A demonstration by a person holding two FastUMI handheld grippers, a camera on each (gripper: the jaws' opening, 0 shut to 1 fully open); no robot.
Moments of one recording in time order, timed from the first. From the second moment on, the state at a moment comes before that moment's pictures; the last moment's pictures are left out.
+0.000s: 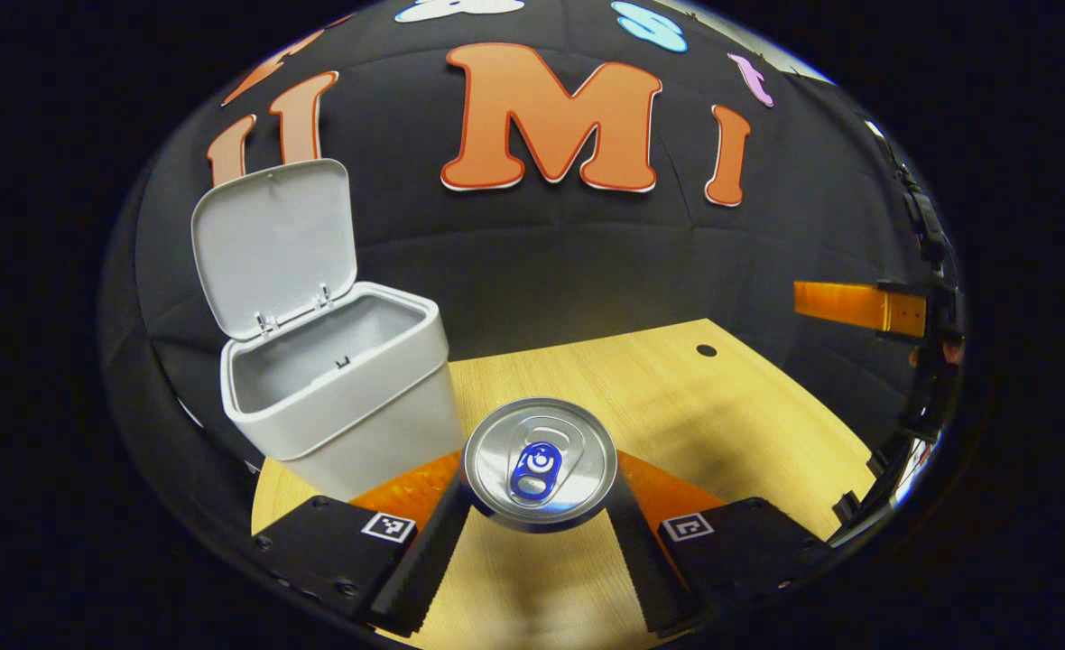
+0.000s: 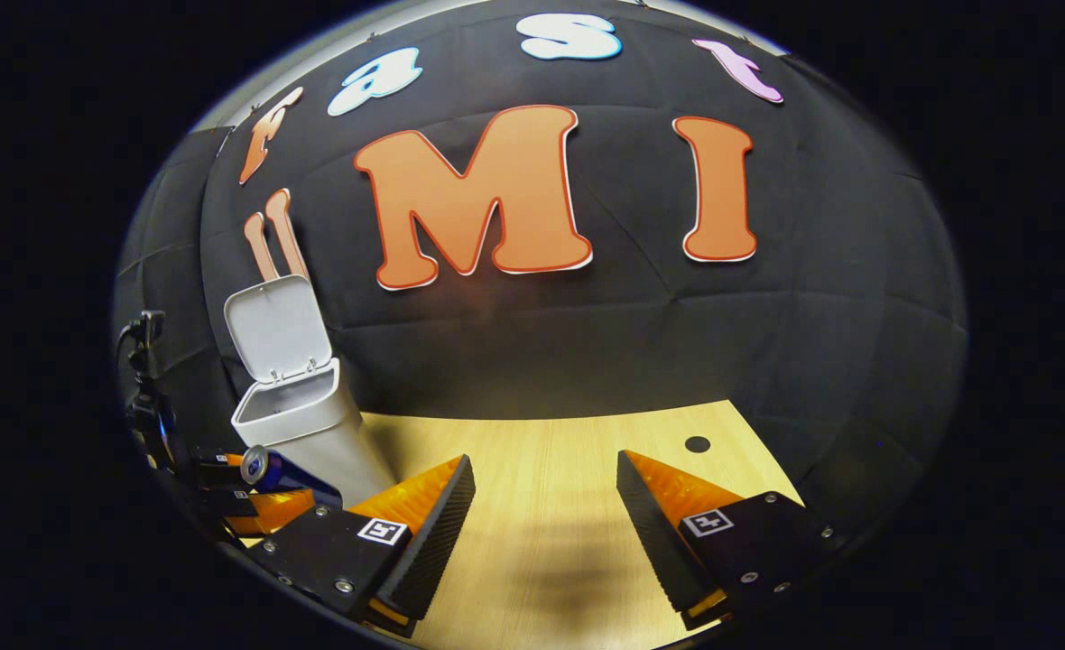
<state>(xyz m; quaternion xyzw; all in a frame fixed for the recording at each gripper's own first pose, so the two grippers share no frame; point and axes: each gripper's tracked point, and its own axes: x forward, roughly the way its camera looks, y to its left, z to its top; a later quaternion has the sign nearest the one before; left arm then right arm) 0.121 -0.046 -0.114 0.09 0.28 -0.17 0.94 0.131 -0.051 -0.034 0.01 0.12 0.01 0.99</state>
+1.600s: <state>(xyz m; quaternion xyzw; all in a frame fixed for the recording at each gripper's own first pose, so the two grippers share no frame) 0.267 0.104 -0.035 0.02 0.17 -0.02 0.99 0.117 -0.043 -0.013 -0.01 0.11 -0.02 0.99</state>
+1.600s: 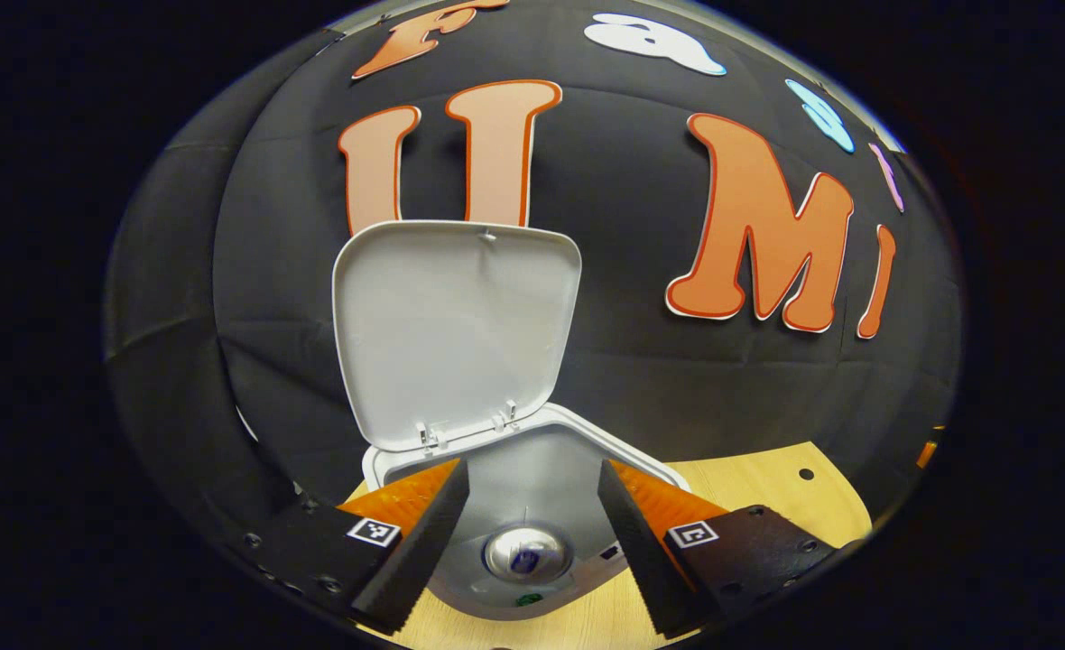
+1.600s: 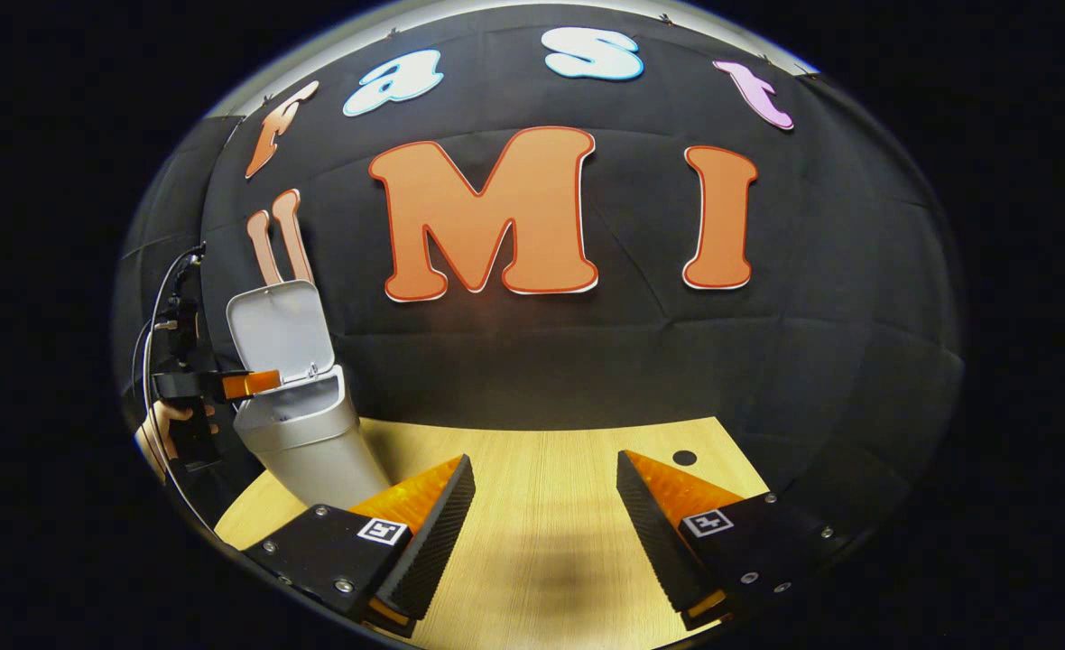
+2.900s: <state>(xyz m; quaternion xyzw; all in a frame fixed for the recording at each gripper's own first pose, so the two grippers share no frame) 0.353 0.132 0.166 0.01 0.13 0.01 0.99 0.133 -0.041 -0.013 0.02 0.11 0.00 0.99</state>
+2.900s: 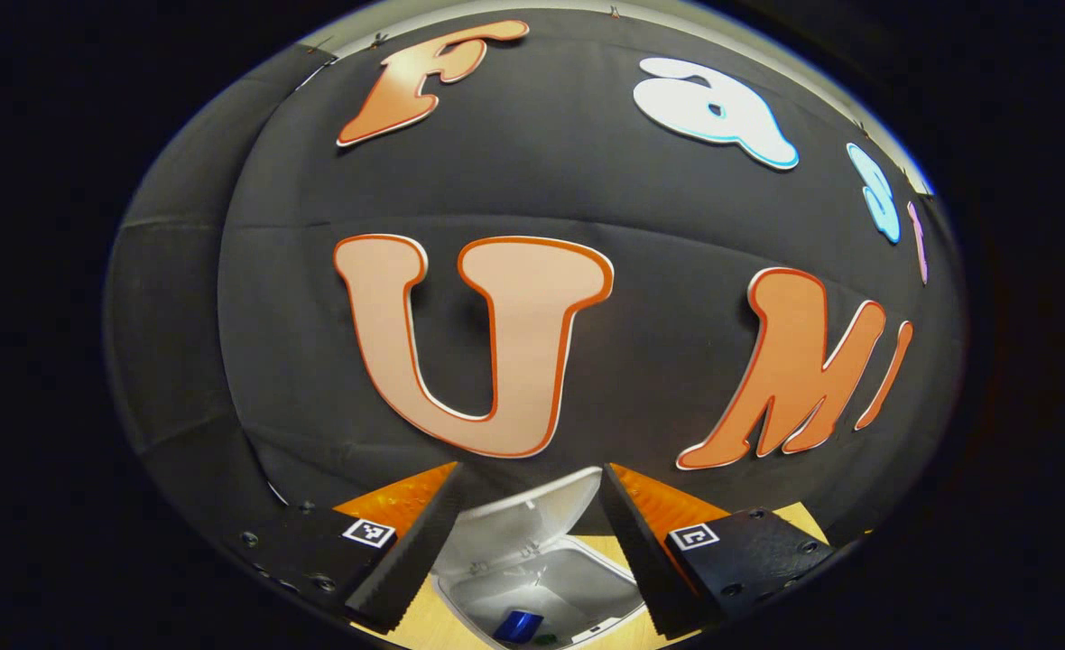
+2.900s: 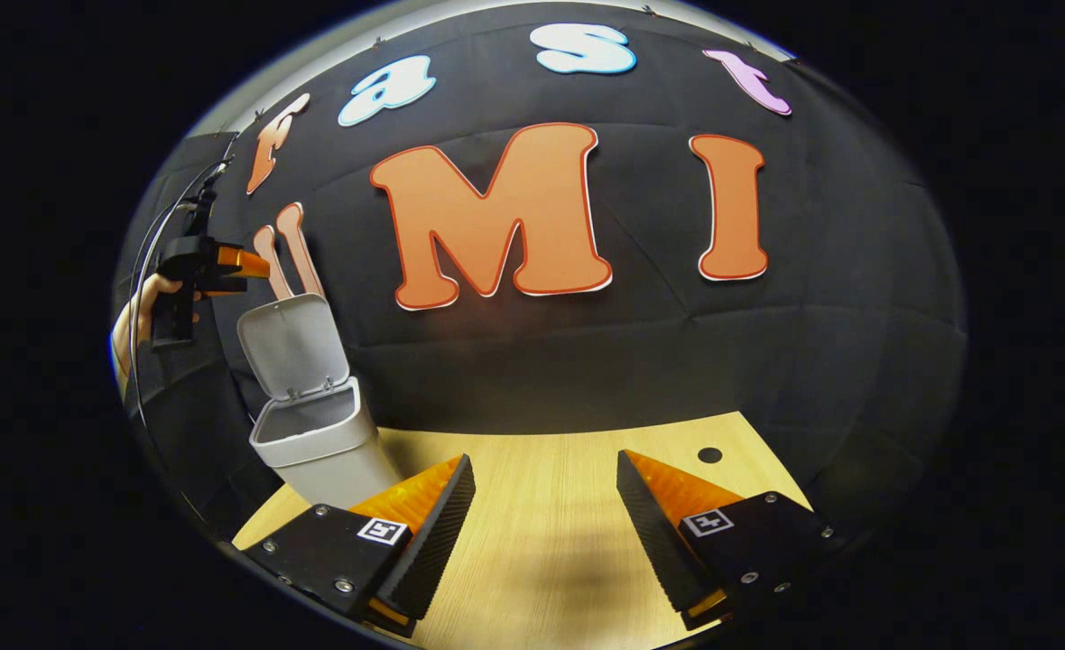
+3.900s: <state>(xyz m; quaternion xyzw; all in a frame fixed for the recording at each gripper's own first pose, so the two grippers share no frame) 0.370 0.136 0.081 0.00 0.25 -0.01 0.97 0.143 -0.050 -0.035 0.05 0.13 -0.01 0.99</state>
